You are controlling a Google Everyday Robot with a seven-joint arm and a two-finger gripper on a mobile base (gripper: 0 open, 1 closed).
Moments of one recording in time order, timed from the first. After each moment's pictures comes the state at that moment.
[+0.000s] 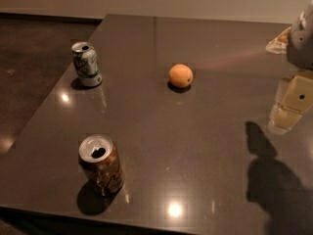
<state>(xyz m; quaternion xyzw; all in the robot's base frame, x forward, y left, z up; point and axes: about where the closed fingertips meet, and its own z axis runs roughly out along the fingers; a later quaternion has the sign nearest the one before) 0.438 -0.217 0.976 -0.60 0.78 -0.03 0.16</state>
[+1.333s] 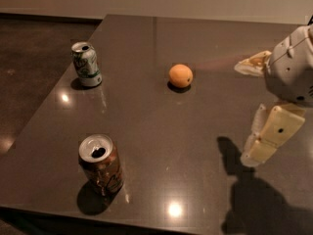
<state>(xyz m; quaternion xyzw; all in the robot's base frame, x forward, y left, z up) 0.395 -0.151 0.962 -0.64 0.73 0.06 0.23</state>
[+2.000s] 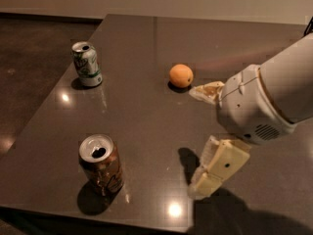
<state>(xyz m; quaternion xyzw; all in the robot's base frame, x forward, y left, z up) 0.357 -0.064 0.936 -0.64 0.70 0.16 0.28</state>
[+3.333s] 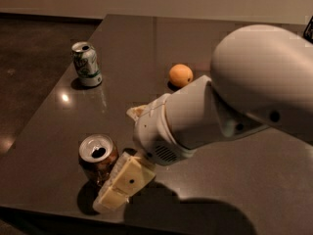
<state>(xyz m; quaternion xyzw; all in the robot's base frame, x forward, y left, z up) 0.349 0.065 0.902 -0.59 0.70 0.26 0.30</state>
